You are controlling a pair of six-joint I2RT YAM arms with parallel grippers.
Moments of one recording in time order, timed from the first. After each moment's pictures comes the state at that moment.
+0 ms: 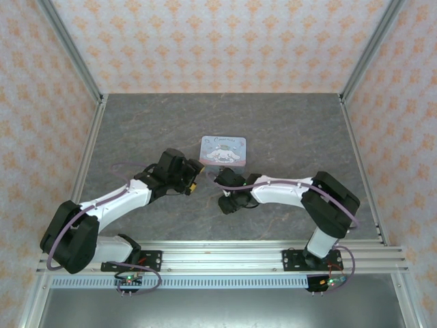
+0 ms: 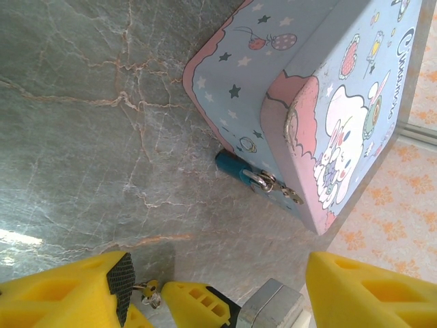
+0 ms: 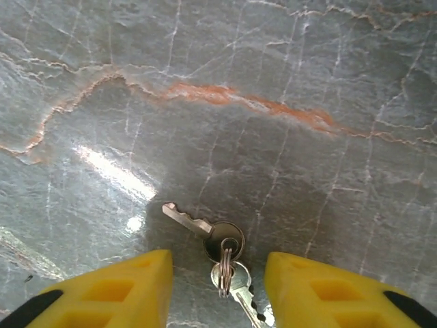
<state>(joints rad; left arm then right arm) -0.50 1.30 0.68 -0.18 0.18 -1.53 0.94 1.69 0.93 -0.49 0.00 0.34</state>
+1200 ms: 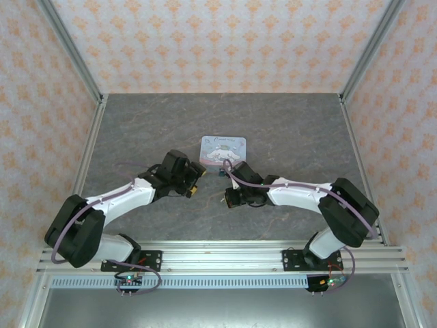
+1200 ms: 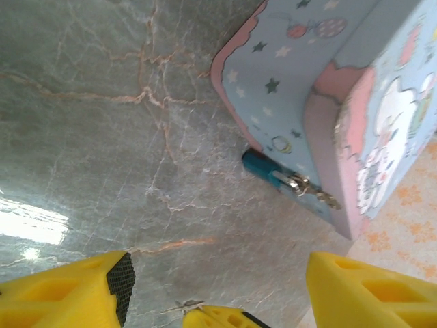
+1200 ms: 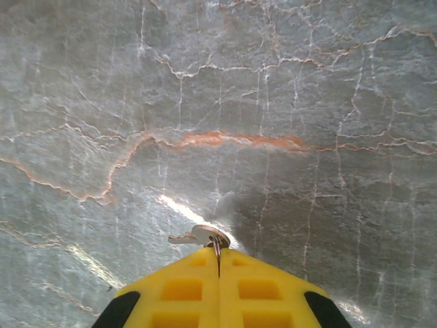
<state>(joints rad) -0.52 1.36 0.68 -0.18 0.19 -1.51 0.83 1.53 0.77 -0.25 -0.18 0.54</state>
